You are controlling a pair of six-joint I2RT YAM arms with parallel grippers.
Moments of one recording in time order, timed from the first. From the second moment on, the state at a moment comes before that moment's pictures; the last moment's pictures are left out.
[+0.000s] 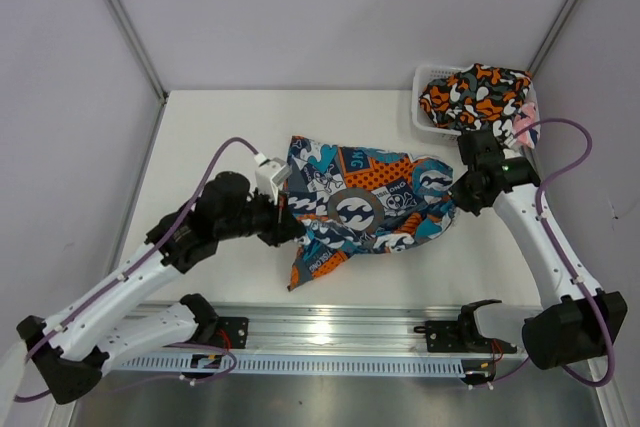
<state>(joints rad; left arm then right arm) -0.78 0.85 0.90 -0.58 0.27 -0.40 0.22 1.21 1.20 -1.10 0.32 0.99</state>
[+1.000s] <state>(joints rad) -0.37 1.43 1.32 -0.48 0.26 -0.29 0.00 1.33 1.15 -0.87 0.20 1.26</state>
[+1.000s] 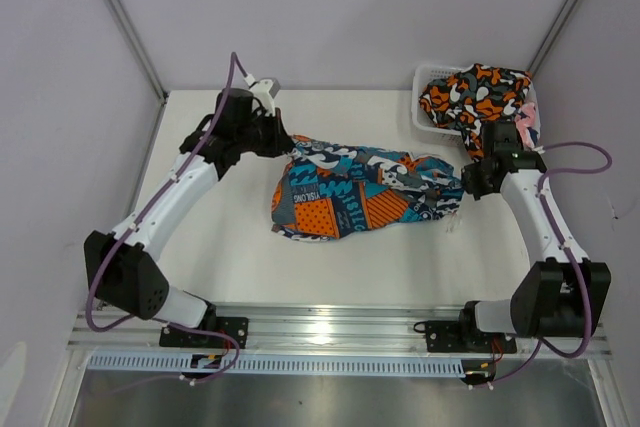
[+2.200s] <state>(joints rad) -0.36 1.24 1.26 -0.46 0.40 -0.39 0.00 1.35 1.17 -0.77 0.21 1.20</state>
